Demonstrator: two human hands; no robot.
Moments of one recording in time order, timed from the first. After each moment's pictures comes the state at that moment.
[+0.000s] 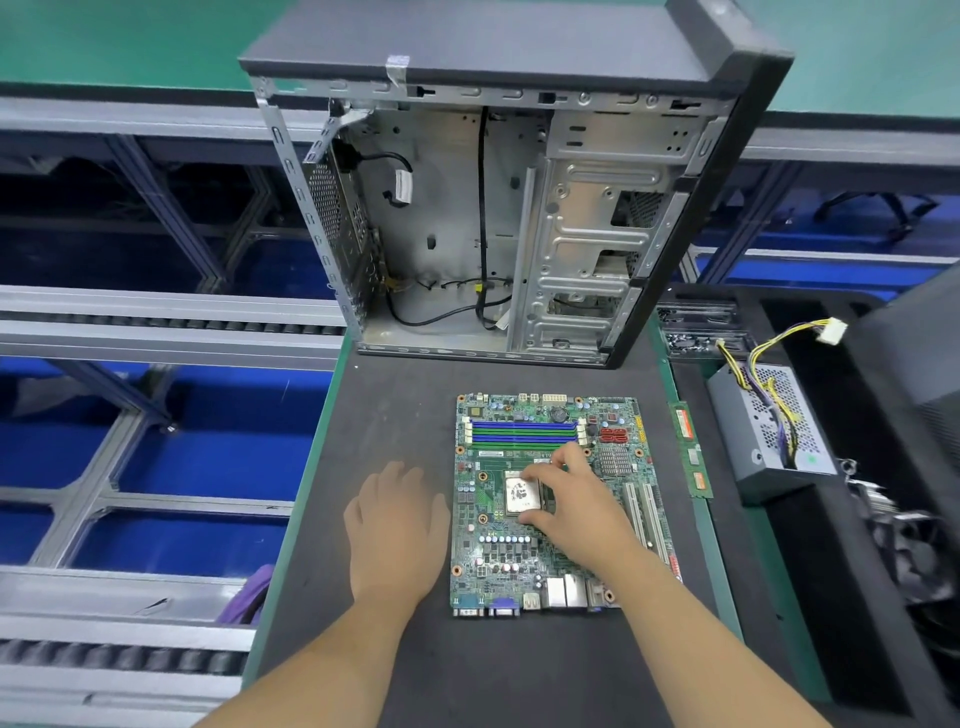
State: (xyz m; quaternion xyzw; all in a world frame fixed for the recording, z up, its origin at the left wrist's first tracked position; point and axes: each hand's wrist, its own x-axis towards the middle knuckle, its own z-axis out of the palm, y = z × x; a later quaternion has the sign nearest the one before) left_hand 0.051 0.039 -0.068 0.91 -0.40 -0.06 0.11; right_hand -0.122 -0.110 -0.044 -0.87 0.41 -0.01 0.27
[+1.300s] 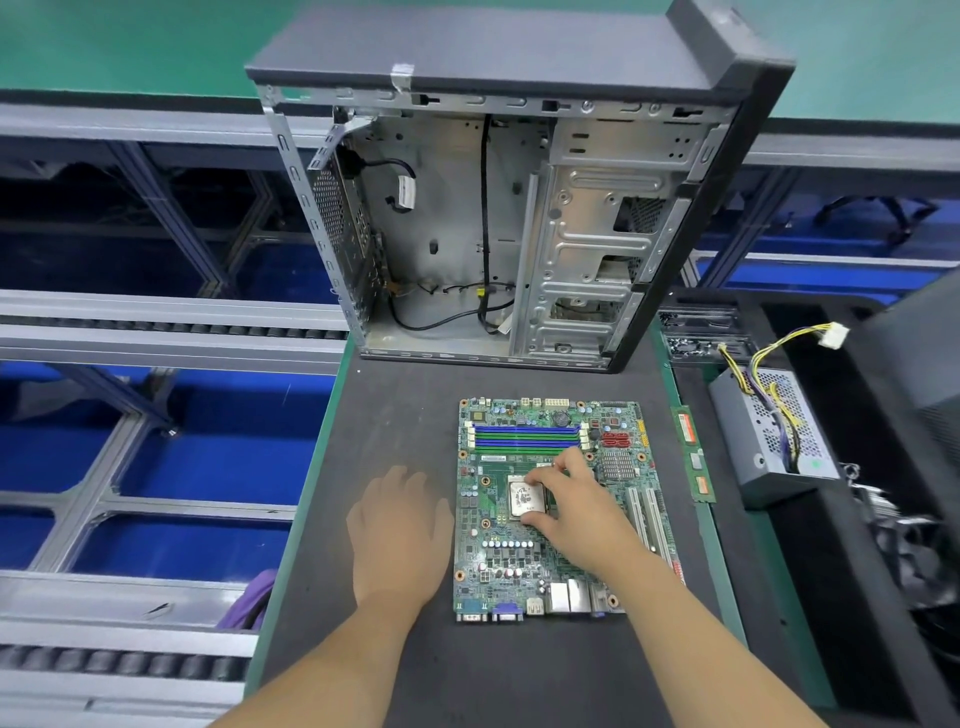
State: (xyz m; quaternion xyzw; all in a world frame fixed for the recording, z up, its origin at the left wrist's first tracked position) left_hand 0.051 0.038 -0.070 0.91 -0.40 -0.05 0.11; right_hand -0.122 -0.112 -0.047 -0.87 0.40 0.00 0.28
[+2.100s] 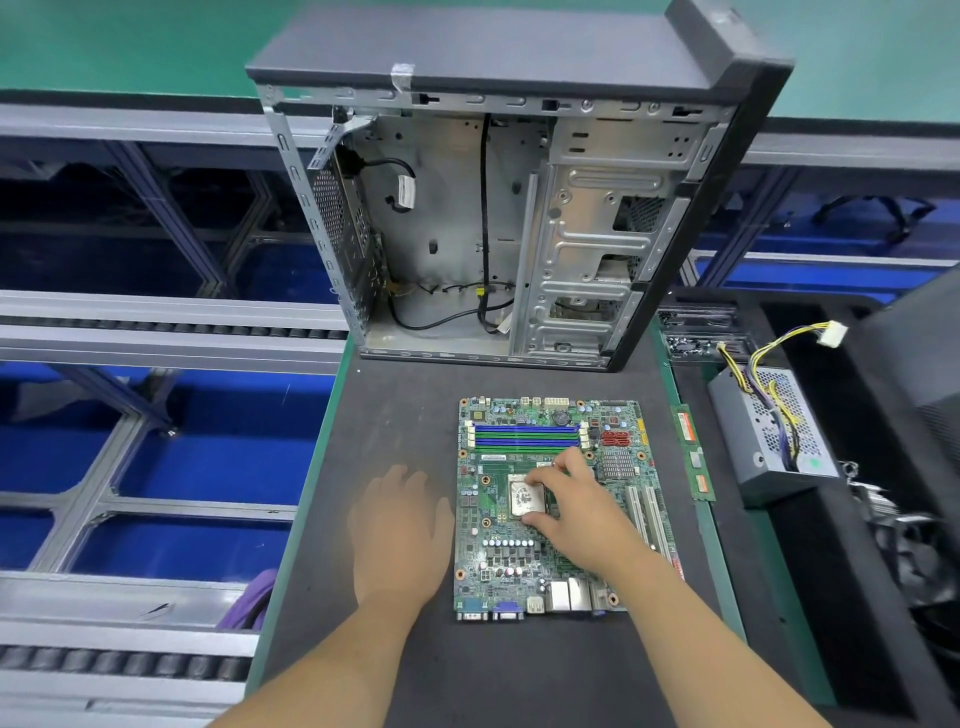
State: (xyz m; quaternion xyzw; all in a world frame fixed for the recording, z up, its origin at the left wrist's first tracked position) left_hand 0.052 0.039 -0.074 0.91 -0.40 -0.06 0.12; right_hand -0.123 -0.111 -0.043 -0.88 0.39 0.01 0.29
